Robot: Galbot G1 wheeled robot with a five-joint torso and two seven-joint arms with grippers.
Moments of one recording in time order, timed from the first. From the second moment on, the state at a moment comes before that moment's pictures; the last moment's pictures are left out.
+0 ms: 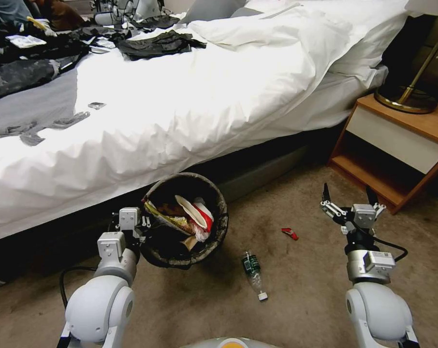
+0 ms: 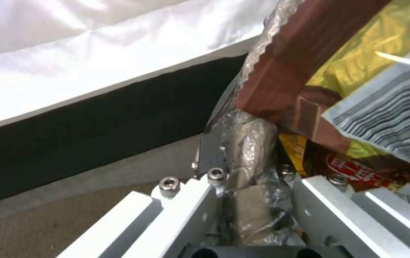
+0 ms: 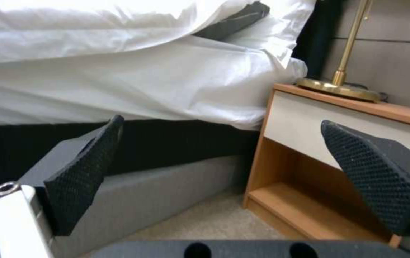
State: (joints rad) left arm 1.54 -1.43 -0.56 -2.28 -0.13 0.57 -0.14; right arm -1.52 1.46 0.69 2.05 -0.02 0.10 0.07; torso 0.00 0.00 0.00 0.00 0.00
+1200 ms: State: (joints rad) left arm 1.57 -1.43 -0.55 -2.31 -0.09 0.58 -0.12; right arm -0.80 1.15 0.21 1.40 0.47 -0.74 -0.01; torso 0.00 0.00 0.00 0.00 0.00
